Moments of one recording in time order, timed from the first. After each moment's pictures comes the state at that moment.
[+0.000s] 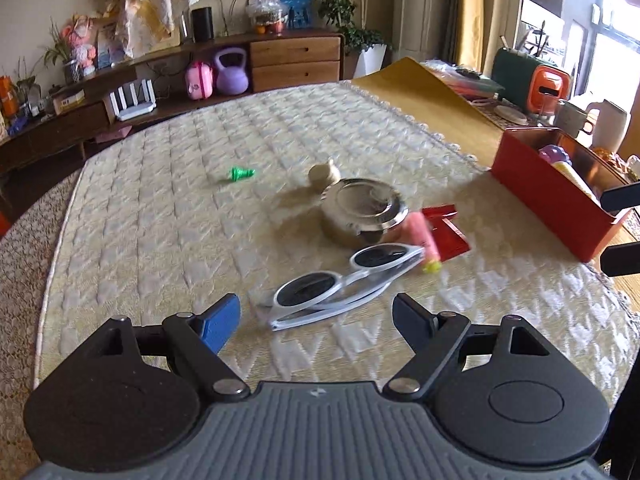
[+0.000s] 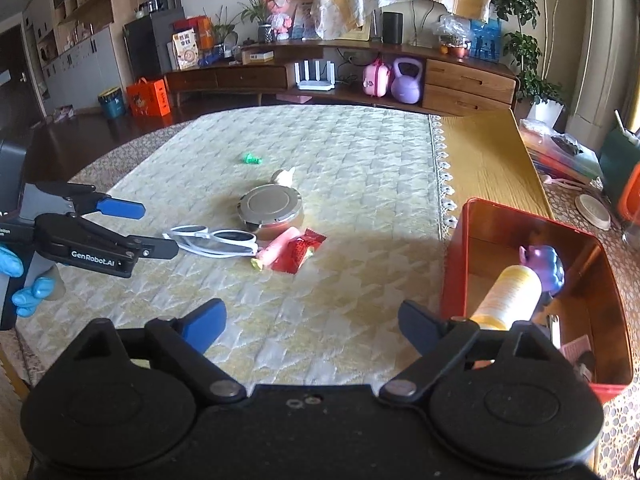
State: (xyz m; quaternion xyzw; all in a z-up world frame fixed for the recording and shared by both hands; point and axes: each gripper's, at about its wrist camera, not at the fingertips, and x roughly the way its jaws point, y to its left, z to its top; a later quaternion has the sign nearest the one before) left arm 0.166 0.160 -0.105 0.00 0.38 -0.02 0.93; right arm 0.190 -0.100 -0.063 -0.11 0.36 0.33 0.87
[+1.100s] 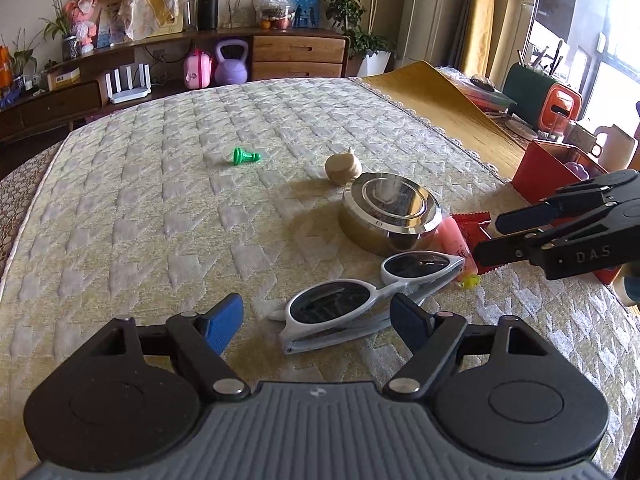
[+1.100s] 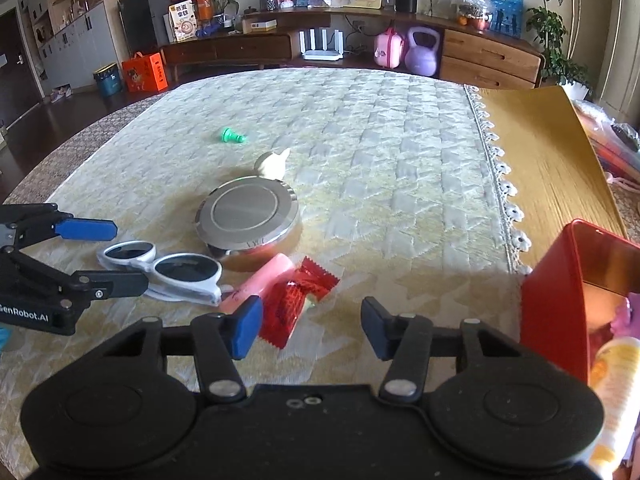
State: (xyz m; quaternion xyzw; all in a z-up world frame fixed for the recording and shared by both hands) left arm 0.191 0.180 -0.137 -0.04 0.37 -0.03 0.93; right arm 0.271 -0.032 -0.121 -0.12 0.40 0.34 0.84
